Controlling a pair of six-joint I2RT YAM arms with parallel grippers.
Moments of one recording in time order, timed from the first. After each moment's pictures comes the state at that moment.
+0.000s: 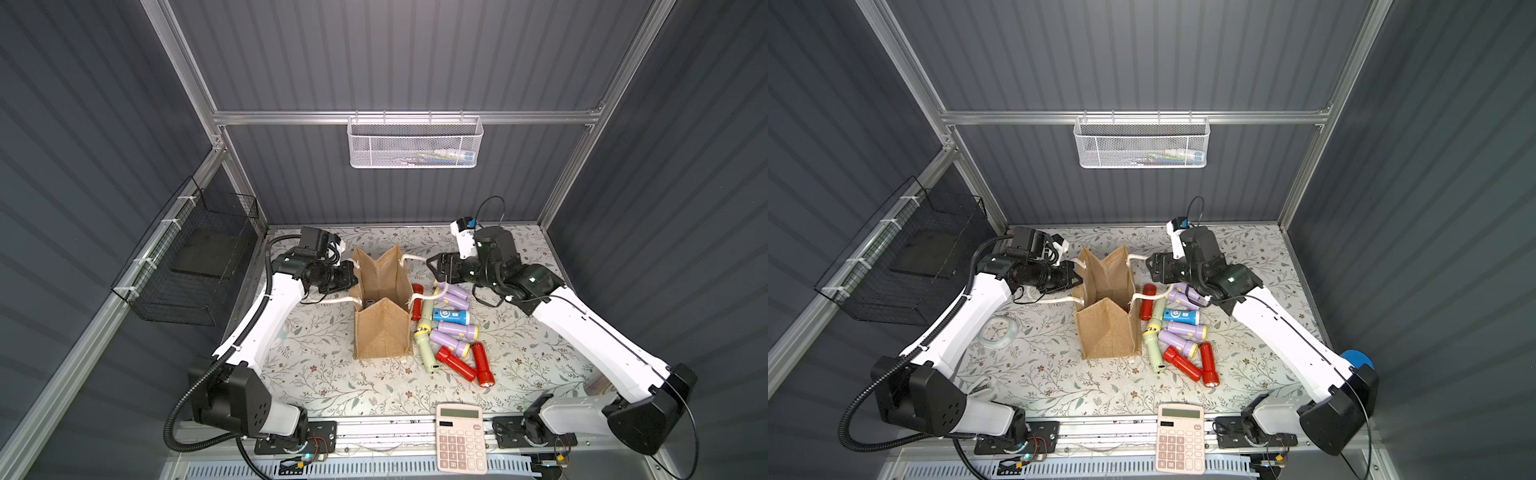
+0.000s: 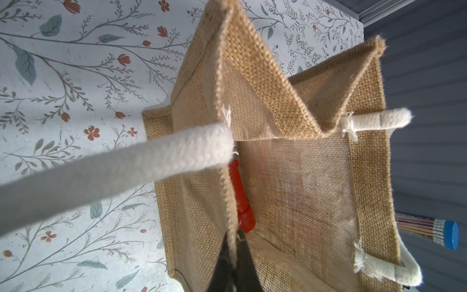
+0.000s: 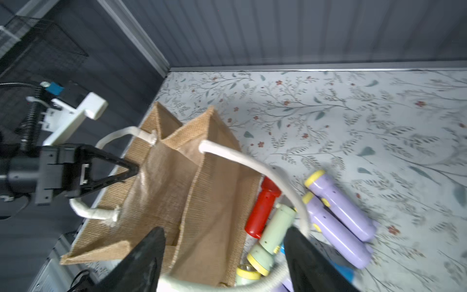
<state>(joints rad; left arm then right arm) -0.27 1.44 1.35 -0.87 0.41 -0.36 0.59 1.29 1.31 -0.58 -0.04 0.41</state>
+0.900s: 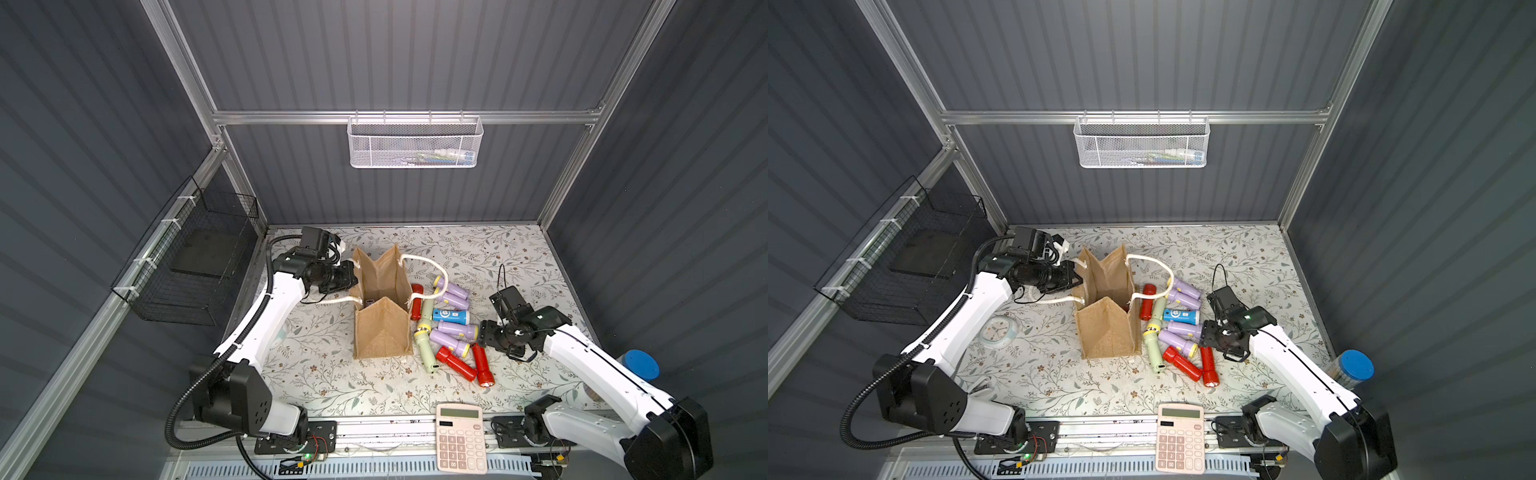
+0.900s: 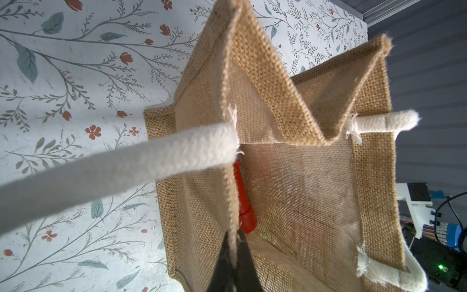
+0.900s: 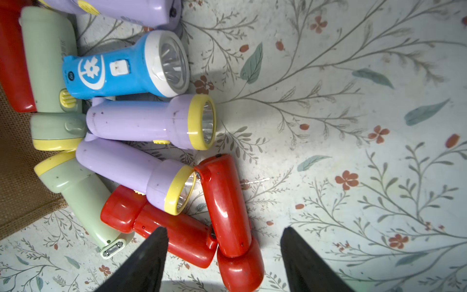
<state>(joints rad) -0.27 1.45 1.35 -0.87 0.41 -0.36 0.42 1.10 0.77 -0.95 0.01 0.66</state>
